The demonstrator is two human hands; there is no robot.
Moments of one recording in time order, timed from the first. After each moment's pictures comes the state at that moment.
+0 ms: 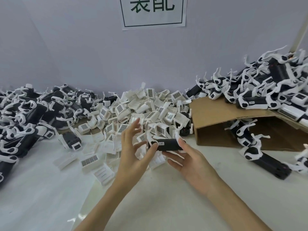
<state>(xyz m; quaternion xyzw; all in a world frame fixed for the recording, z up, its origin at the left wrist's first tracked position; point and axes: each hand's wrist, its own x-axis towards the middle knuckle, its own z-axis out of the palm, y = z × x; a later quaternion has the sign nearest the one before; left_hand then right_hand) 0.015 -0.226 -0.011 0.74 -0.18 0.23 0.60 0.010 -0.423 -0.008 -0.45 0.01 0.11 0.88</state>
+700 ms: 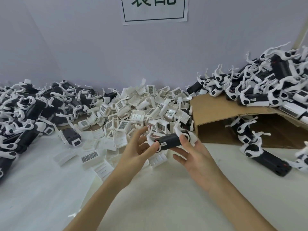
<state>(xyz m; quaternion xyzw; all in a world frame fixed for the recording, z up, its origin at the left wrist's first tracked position) 0.016 -0.216 -0.008 0.71 -0.15 0.02 0.69 0.000 -0.423 0.004 -0.52 -0.04 0.03 0.86</state>
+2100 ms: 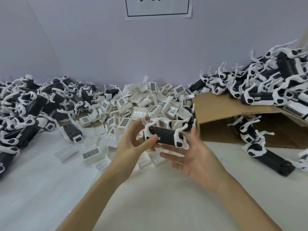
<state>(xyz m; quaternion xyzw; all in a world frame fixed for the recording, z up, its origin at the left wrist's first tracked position) 0.017 -0.211 0.007 0.65 -0.15 0.02 0.74 -0.003 -0.425 0.009 -0.45 -0.03 0.20 0.87</state>
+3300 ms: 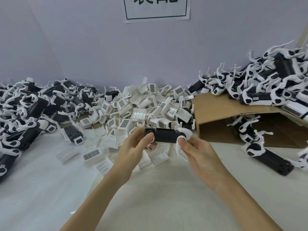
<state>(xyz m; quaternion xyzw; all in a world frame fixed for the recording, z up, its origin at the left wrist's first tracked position) 0.016 -0.214 0.002 0.72 -0.13 0.04 0.68 0.002 -0.432 0.001 -0.58 -0.09 0.03 0.81</state>
